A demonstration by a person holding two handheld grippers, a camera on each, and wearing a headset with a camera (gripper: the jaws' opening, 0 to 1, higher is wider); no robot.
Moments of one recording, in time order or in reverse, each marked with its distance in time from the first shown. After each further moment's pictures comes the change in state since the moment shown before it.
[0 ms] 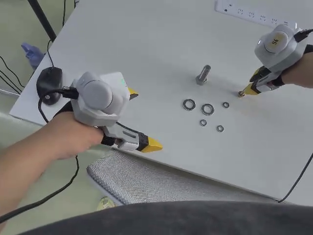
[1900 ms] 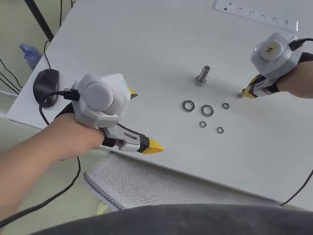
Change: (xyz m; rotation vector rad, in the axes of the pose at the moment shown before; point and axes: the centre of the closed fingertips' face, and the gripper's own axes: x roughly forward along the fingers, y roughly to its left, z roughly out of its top) left arm 0.011 0.008 -0.004 -0.016 0.019 -0.002; right arm 0.020 0.008 -0.006 0.049 0.016 -0.010
